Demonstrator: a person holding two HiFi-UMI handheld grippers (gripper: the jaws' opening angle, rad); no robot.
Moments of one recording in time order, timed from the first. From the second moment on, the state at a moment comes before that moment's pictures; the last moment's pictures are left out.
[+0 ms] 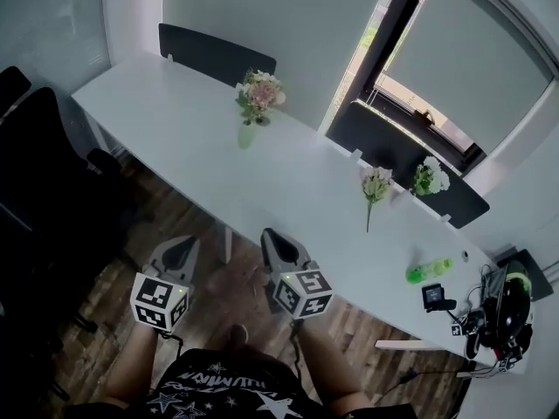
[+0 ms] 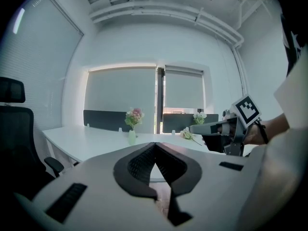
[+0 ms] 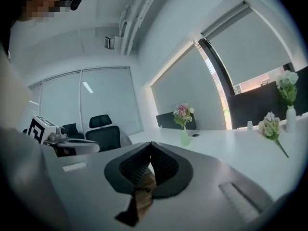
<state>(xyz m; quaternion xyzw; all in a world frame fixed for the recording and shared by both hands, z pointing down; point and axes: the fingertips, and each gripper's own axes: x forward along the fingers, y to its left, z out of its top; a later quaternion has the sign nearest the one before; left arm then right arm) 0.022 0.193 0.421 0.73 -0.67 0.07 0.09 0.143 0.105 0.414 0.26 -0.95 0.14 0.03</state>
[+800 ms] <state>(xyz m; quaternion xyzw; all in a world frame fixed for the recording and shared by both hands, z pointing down) 0.013 0.109 0.409 0.72 -0.69 0.03 0.07 0.140 0.025 0.421 0.25 -0.96 0.15 0.02</state>
